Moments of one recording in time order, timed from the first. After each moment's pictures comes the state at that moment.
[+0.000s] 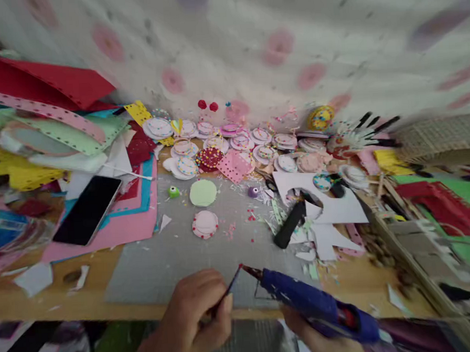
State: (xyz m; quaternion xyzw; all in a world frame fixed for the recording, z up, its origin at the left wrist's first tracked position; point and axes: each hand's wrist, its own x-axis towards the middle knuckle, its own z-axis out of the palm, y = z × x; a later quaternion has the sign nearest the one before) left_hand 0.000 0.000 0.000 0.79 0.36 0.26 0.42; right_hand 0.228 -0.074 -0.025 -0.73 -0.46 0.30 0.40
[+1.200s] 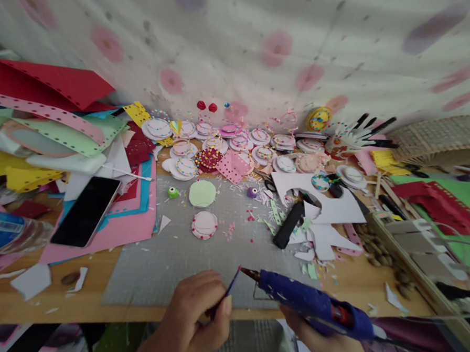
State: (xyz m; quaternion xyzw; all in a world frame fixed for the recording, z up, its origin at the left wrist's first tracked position) left_hand 0.001 0.001 0.008 0.78 0.37 0.27 0.42; right_hand 0.225 -0.074 -0.038 -0.72 -0.52 0.19 0.41
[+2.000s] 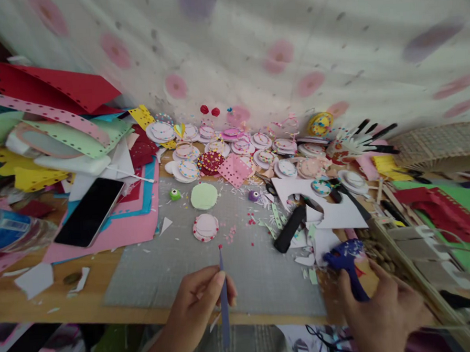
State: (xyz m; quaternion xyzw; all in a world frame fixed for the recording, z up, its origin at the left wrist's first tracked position) left_hand 0.012 0.005 -0.008 0.54 0.44 0.33 0.63; right_hand 0.321 -0.057 -0.068 -0.84 -0.45 -0.21 0.21
